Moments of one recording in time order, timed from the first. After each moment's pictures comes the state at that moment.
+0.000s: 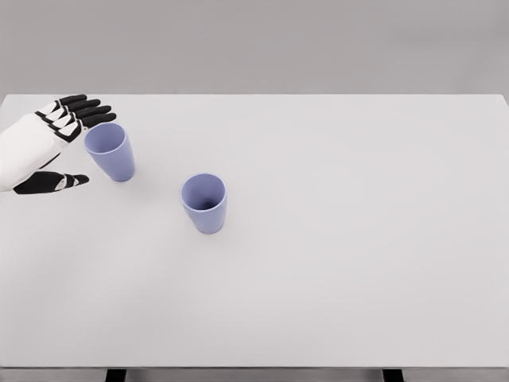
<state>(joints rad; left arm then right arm) -0.08 0.89 -0.10 -1.72 -0.39 -0.61 -0.02 0.00 0.00 -0.23 0.05 0.14 -0.09 0.05</state>
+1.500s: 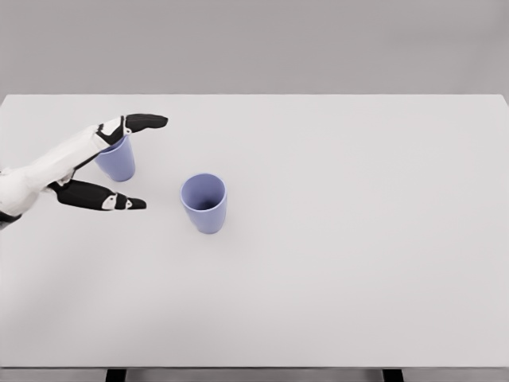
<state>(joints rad) -0.28 0.96 -0.47 -1.78 0.25 -0.61 -0.19 0.00 0.00 -0.23 0.05 0.14 -0.08 0.04</state>
